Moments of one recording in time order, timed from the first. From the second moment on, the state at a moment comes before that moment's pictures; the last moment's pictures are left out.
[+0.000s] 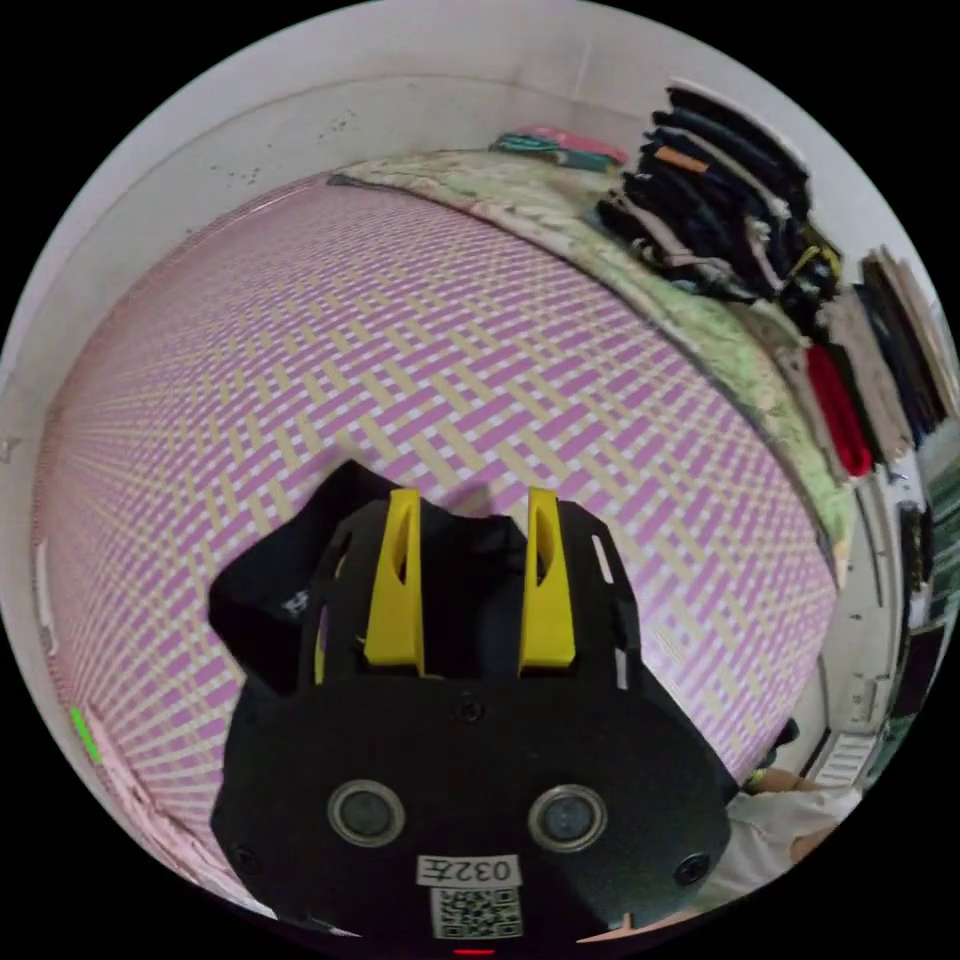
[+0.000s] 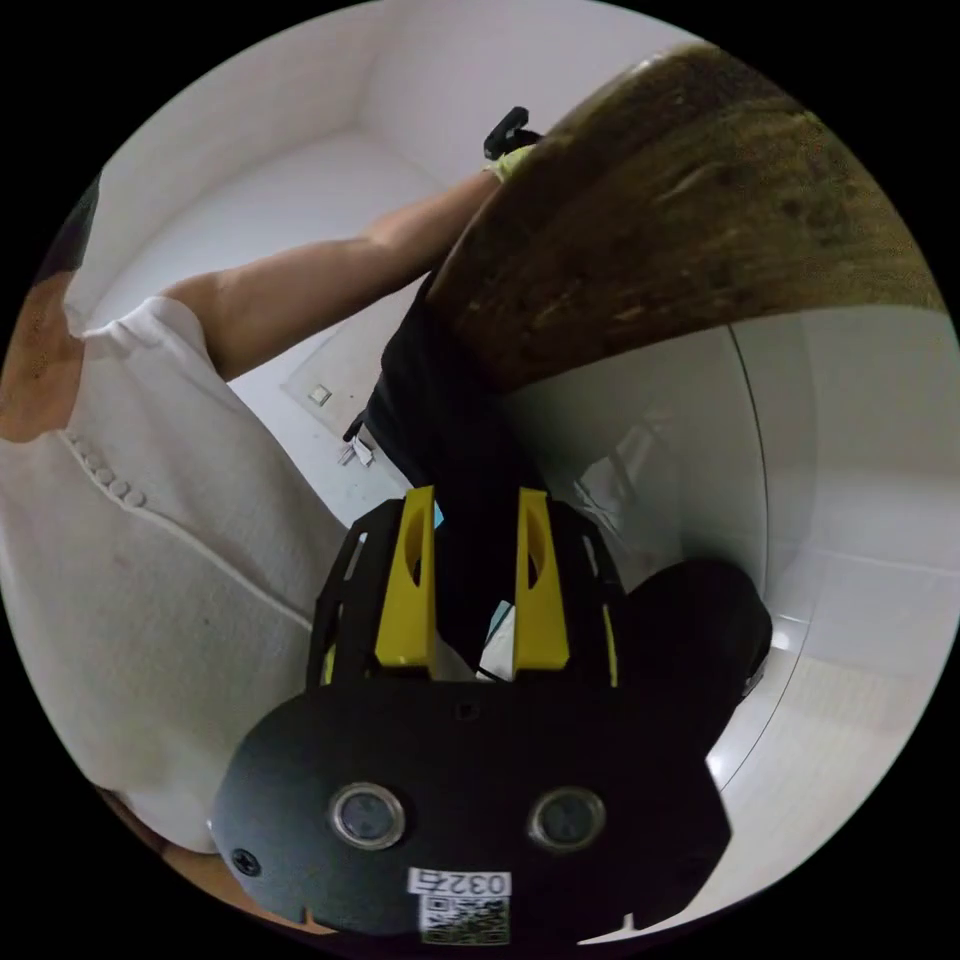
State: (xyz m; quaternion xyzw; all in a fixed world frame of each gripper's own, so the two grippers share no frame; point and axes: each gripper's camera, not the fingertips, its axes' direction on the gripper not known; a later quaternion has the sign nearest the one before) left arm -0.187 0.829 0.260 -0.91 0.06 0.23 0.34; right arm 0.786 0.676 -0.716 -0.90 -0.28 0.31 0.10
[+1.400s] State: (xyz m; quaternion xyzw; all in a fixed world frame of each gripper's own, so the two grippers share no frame) left arm -0.302 0.754 0.325 -0.86 0.04 0.00 0.51; right arm 0.802 0.643 -0.674 -0.91 -0.27 0.29 0.14
